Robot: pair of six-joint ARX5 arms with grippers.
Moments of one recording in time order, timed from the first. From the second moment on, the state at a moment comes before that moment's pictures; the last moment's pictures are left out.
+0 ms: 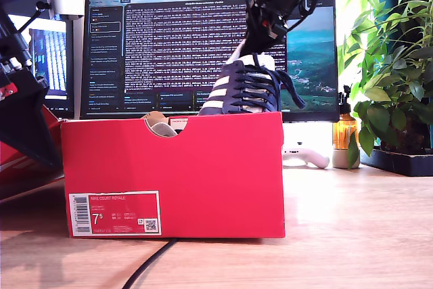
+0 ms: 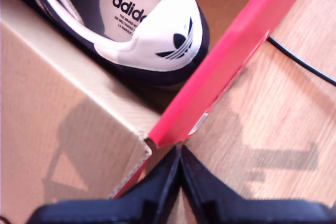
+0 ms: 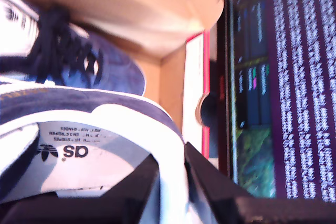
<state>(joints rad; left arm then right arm) -0.55 1.16 0.70 -0.53 0.04 0.47 0.44 1.85 1.76 -0.68 -0.19 -1.18</state>
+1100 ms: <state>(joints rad) -0.55 1.16 0.70 -0.53 0.04 0.47 0.44 2.02 1.77 -0.67 -0.18 -1.18</state>
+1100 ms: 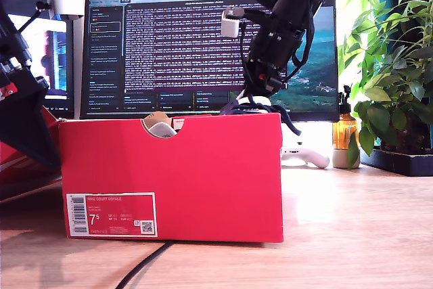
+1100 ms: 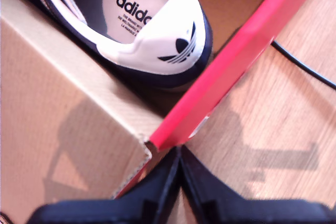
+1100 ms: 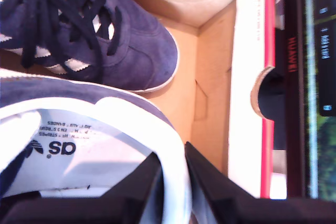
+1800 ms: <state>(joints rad) -0.55 1.16 0.70 -0.53 0.04 0.47 0.49 2.03 1.78 -0.64 0.01 -1.12</state>
